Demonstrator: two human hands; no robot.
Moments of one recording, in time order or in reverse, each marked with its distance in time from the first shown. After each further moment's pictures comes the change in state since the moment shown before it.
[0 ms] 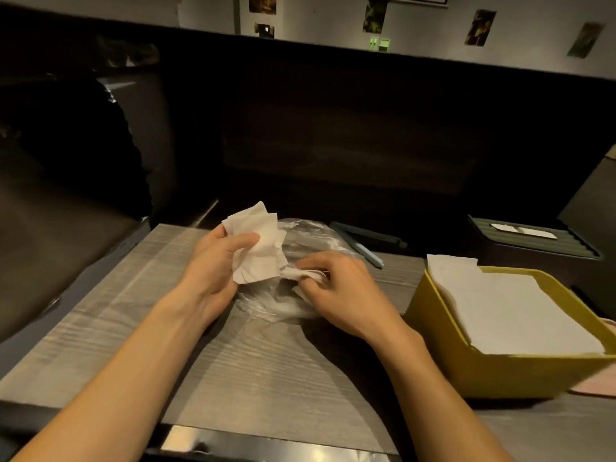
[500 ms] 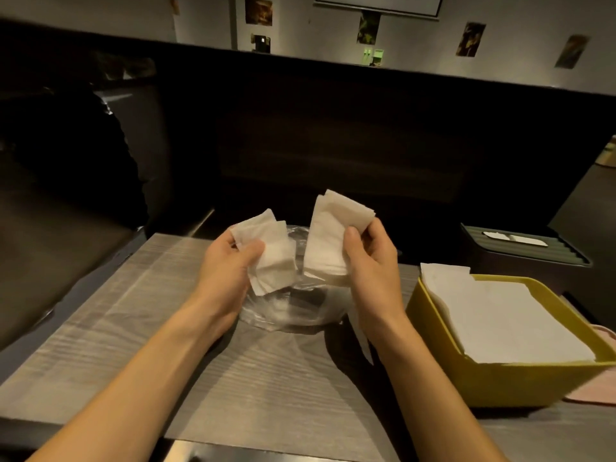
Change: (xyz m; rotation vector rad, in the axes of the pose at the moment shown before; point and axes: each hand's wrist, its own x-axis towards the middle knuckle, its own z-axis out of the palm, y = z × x) left_hand -0.012 -0.006 0.019 0.137 -0.030 0.145; right_hand 0.001 -0.005 -0.015 0.940 0.485 0.125
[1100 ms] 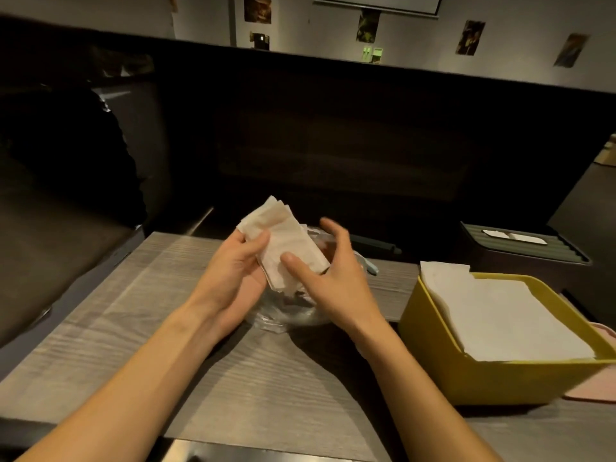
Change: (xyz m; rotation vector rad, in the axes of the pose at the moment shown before) left_hand -0.005 0.002 0.005 -0.319 -0.278 -0.076; right_hand -0.005 0.015 0.014 -0.350 -0.230 0.013
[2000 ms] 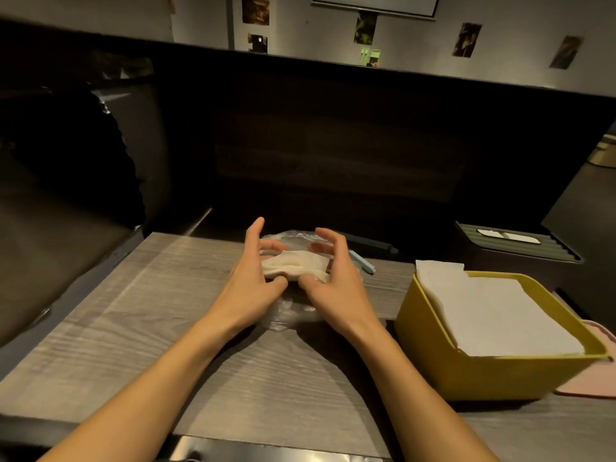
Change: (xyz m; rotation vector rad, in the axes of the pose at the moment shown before) left_hand 0.011 -0.028 -0.020 1.068 0.063 0.185; right_hand 0.002 0.019 -0.003 -0.079 -0.006 -0.012
